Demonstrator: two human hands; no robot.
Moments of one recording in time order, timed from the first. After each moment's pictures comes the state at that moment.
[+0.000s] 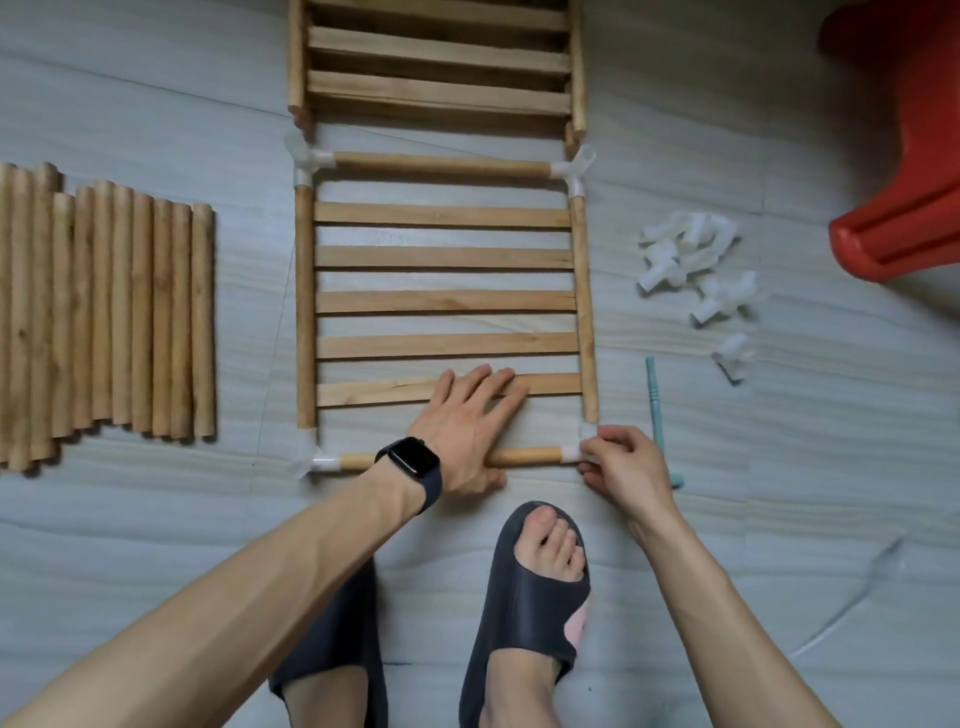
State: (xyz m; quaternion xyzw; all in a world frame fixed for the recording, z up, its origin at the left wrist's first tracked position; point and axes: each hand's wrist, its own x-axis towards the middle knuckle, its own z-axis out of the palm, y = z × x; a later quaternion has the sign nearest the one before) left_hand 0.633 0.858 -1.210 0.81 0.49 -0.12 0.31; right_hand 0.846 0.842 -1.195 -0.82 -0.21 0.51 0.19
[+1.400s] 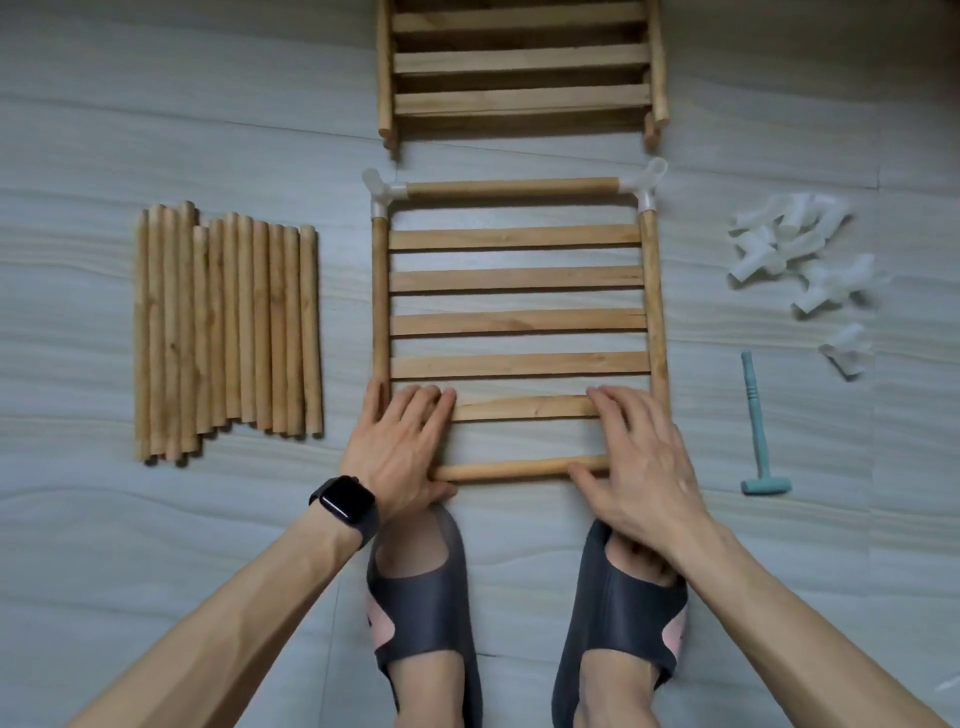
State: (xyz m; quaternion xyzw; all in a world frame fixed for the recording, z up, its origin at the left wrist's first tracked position) left_hand 0.497 0.802 -1.210 0.79 0.58 -0.14 0.15; right_hand 0.781 0.828 -1.178 -0.60 -0.77 0.23 -0.03
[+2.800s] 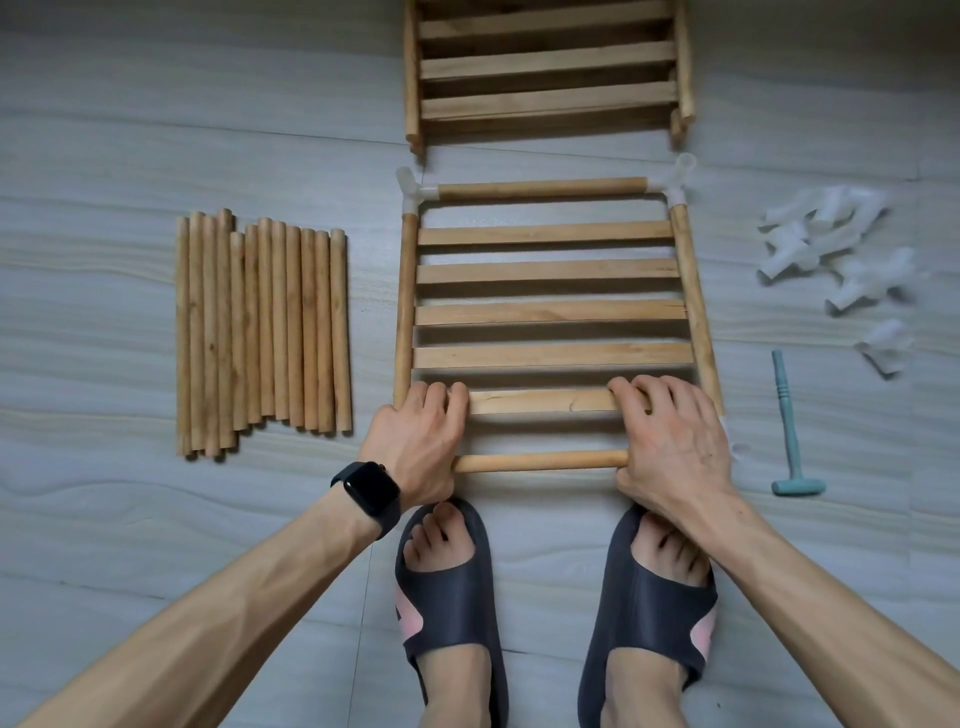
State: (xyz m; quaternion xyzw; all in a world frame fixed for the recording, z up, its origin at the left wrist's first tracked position) left_hand 0.500 0.816 -1.166 0.77 0.59 -0.19 0.14; right_hand 0.775 0.845 -1.181 -0.57 -0.81 0.10 -0.07
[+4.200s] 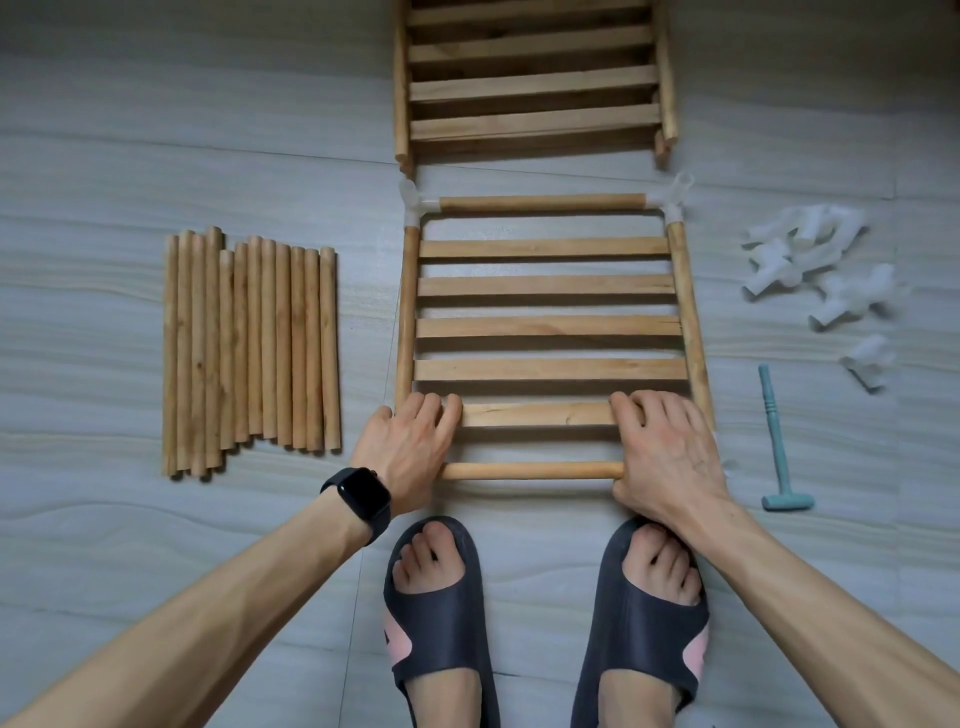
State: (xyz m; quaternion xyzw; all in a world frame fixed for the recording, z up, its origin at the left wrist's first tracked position) left_hand 0.494 0.825 -1.179 0.79 0.56 -0.23 0.09; right_hand 0.785 0.854 -1.190 -0.56 -0.82 0.11 -0.11
